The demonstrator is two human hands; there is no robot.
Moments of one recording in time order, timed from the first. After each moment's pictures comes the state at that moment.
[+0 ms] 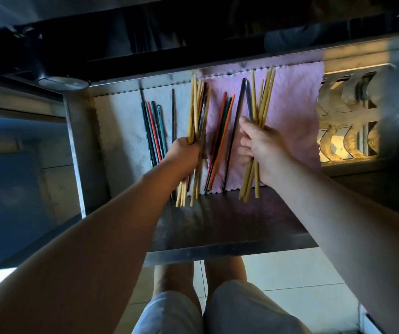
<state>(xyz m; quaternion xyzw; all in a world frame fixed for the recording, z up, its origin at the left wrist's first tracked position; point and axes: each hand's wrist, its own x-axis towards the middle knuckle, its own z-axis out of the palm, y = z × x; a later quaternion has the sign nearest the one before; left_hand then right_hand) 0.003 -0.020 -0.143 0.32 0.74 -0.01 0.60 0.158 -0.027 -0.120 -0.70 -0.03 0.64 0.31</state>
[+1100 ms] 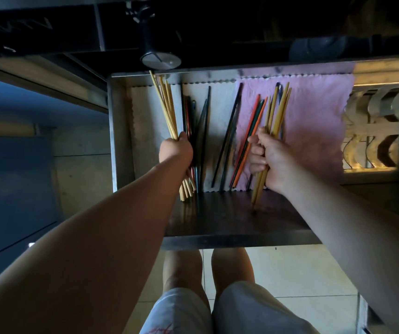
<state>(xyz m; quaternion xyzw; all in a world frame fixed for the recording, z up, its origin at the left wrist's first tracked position) -0.067 -0.024 -0.147 0.18 0.85 0.06 0.49 0.109 -0.042 -0.120 -0.69 0.03 0.67 0.29</state>
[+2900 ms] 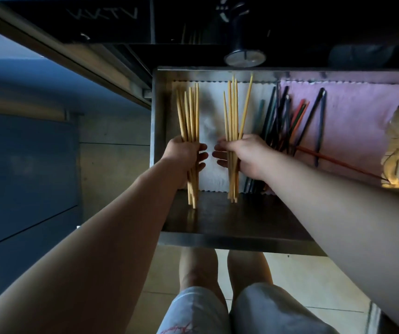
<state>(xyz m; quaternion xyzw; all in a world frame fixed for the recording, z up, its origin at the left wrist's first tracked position) -0.134 -0.036 -0.107 0.03 0.77 0.18 0.62 0.001 -0.019 -0.139 -0.68 -0.11 0.72 0.11</state>
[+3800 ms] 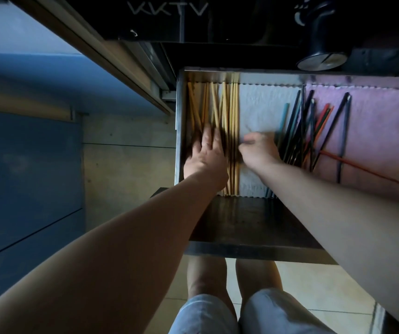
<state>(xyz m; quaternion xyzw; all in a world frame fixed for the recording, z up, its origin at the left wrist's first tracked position) -0.148 -0.047 -0.138 0.55 0.69 -0.22 0.42 -0.037 -0.022 -0.152 -0.79 -0.36 0.50 0.00</state>
